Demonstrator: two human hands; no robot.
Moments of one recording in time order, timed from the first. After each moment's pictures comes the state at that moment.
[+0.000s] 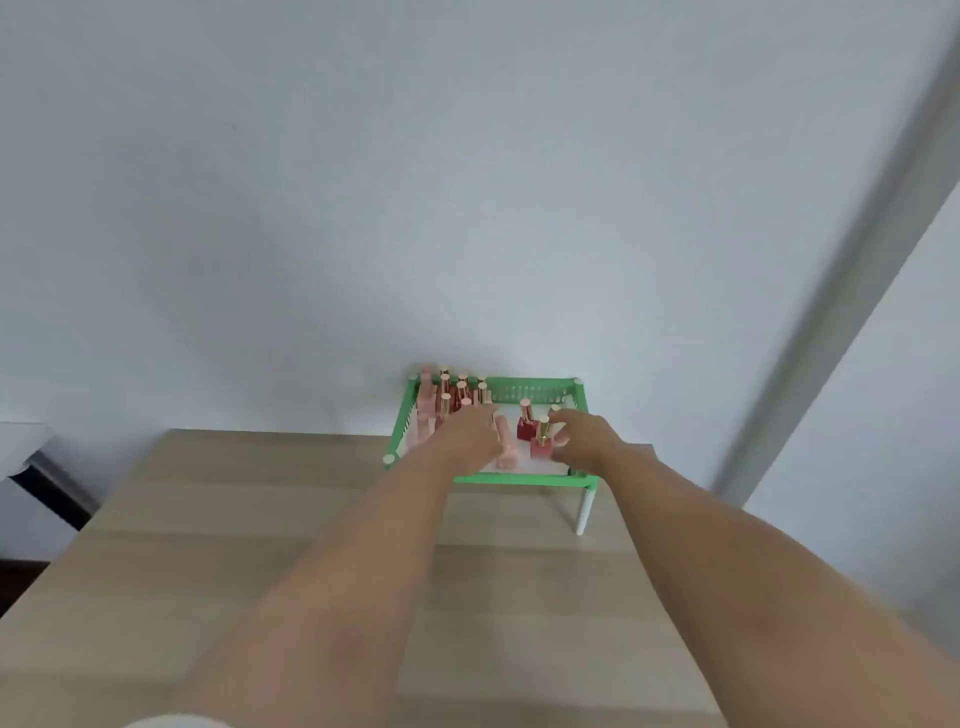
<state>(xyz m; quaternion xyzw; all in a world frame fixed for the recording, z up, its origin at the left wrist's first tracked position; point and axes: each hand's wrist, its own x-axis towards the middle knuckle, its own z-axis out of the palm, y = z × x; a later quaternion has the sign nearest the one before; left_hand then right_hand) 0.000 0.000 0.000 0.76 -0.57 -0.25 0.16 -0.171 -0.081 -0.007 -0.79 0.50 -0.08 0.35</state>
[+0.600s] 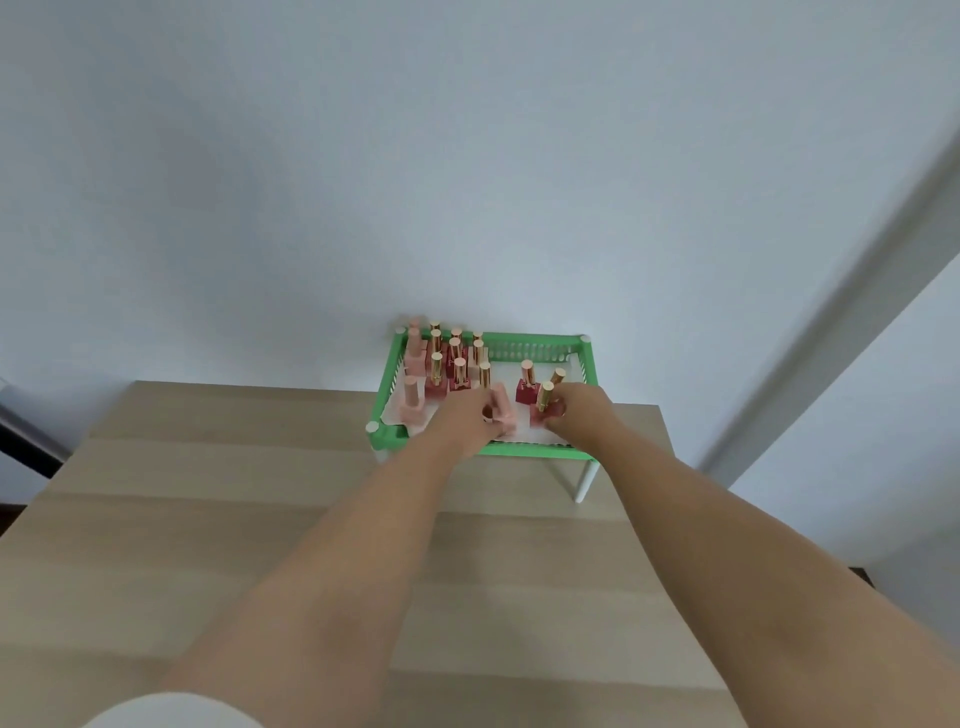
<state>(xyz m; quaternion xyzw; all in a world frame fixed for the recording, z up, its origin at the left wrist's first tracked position) 0.015 -0.031 -0.068 0.76 -0.56 -0.24 0.22 -0.150 -0.106 -0.046 -0.82 0.50 -0.09 0.28</state>
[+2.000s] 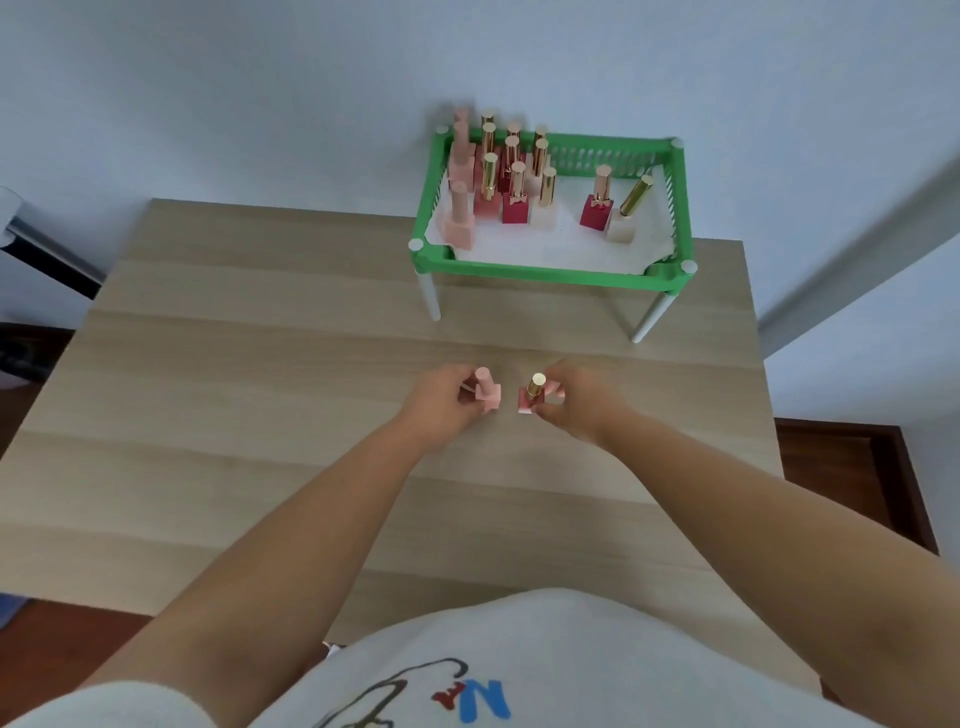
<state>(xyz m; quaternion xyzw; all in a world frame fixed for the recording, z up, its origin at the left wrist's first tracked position) 0.026 0.136 -0.165 0.76 -0.49 -0.34 0.25 -0.157 0.027 -0.164 -0.84 0.41 0.01 0.36</state>
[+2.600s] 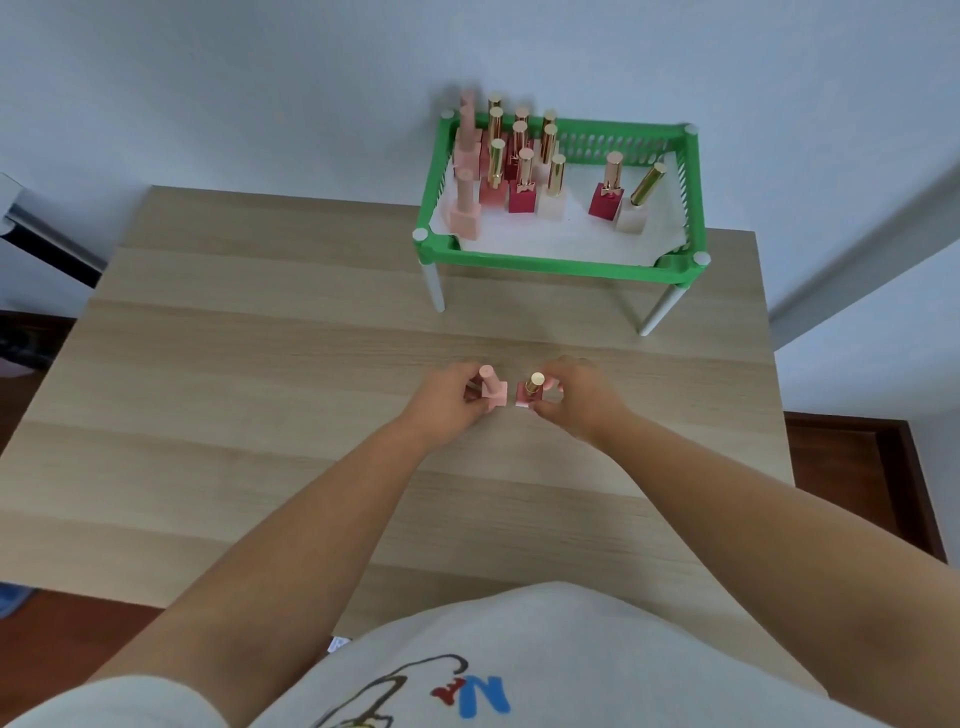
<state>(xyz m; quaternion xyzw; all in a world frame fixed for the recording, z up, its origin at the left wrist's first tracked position) 0.029 0.136 -0.183 0.75 -0.51 -0.35 0.25 -0.151 0.030 -0.182 -0.86 0.40 -0.03 0.31</state>
